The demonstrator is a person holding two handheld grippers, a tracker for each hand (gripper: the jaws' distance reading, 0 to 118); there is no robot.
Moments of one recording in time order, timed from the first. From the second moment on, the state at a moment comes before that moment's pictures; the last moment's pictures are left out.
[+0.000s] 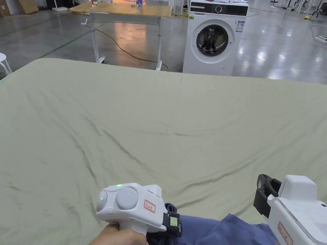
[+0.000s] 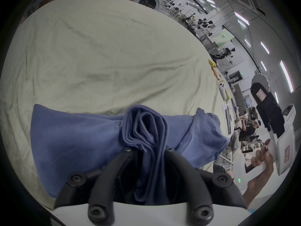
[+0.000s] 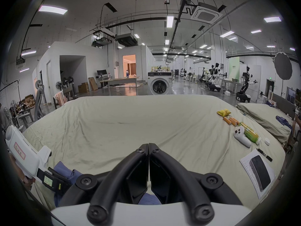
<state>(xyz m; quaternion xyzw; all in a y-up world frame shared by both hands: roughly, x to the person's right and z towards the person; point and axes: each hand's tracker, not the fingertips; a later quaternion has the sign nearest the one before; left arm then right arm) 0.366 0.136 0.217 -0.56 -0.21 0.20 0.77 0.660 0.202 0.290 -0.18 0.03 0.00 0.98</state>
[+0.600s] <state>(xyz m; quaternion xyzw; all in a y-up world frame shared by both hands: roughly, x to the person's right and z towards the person) 0.355 0.134 0.240 -0.57 -0.26 0.13 0.77 0.667 0.196 0.299 -0.19 0.02 -0.01 0.98</state>
